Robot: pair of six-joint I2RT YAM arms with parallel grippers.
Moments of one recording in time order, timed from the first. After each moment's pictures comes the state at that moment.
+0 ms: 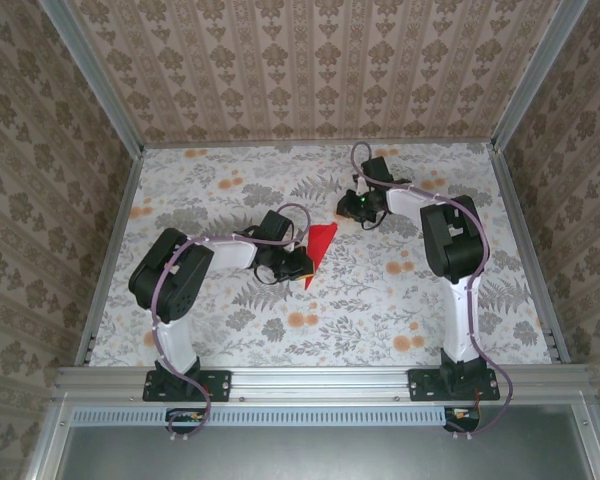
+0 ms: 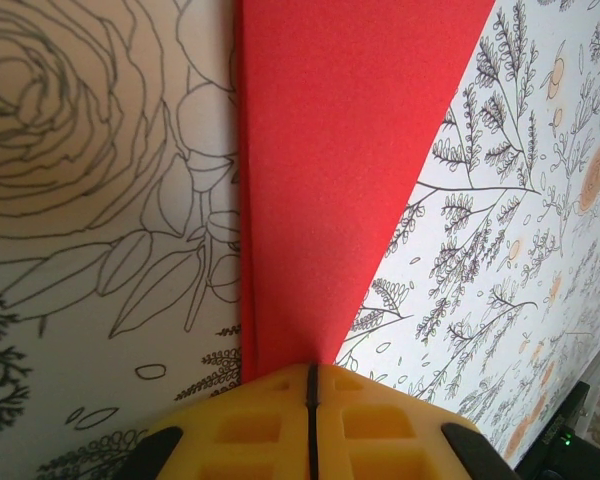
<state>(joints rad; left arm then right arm) -0.64 1.86 0.95 -0.16 0.56 -0.74 0.26 2.18 1.52 -0.35 -0.40 0.52</state>
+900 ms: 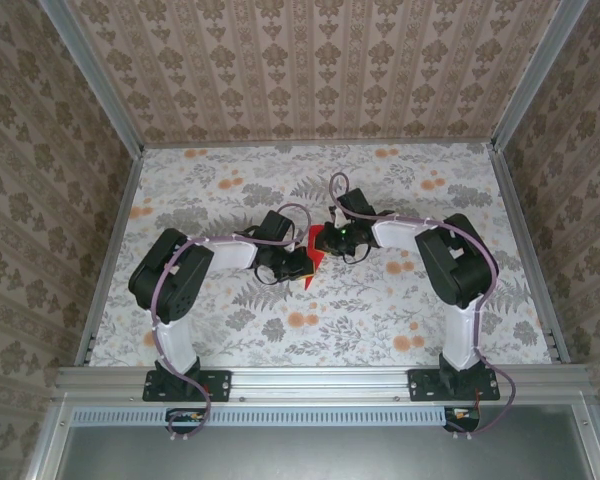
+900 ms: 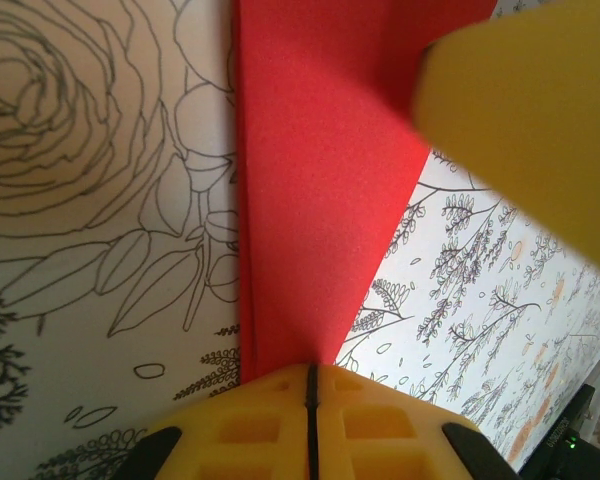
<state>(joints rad) -0.65 1.86 0.95 -0.16 0.55 -0.74 0.46 1.99 1.17 -0.19 -0.48 0.72</state>
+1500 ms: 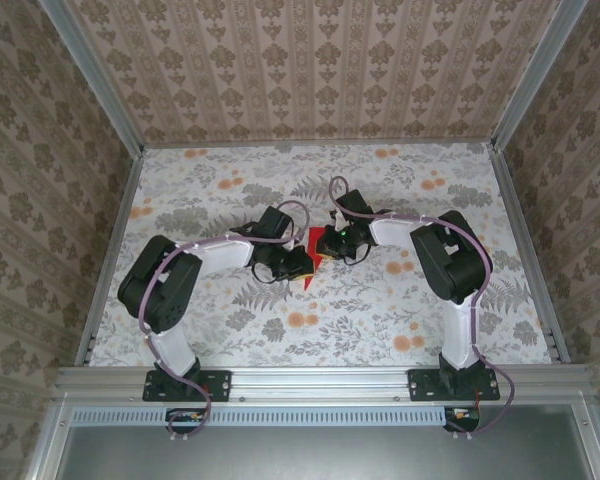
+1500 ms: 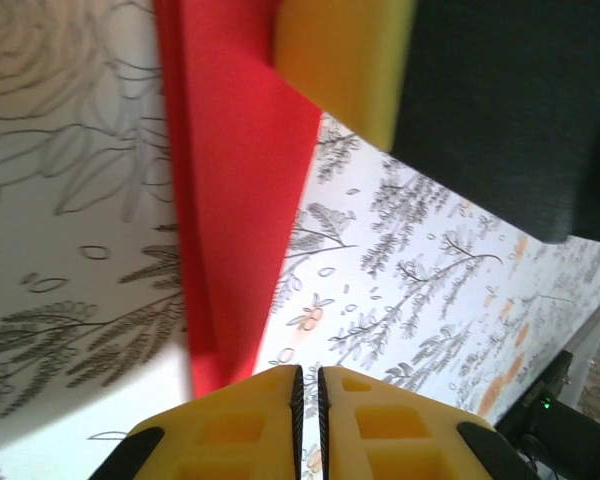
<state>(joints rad) -0.66 1.77 0.98 -0.28 0.57 -0.73 0.46 2.02 1.21 -0.25 -0.48 0.71</state>
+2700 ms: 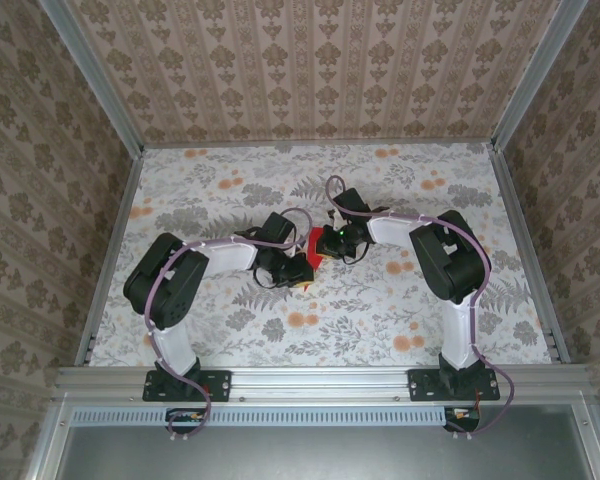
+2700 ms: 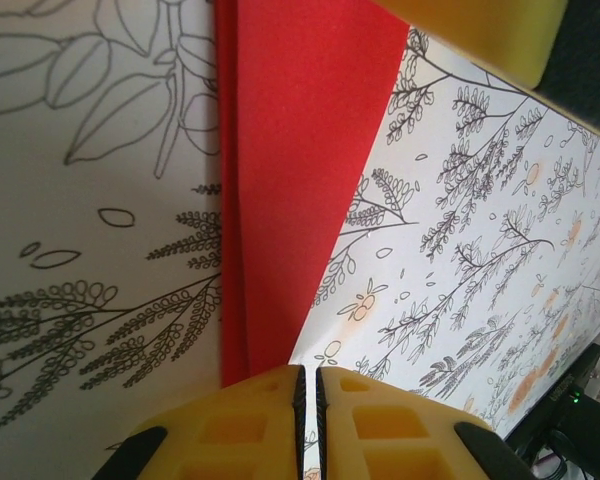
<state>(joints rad) -0.67 1.81 0.95 -0.28 0.57 -0.73 0.47 2.03 1.24 -0.32 -0.45 0.68</state>
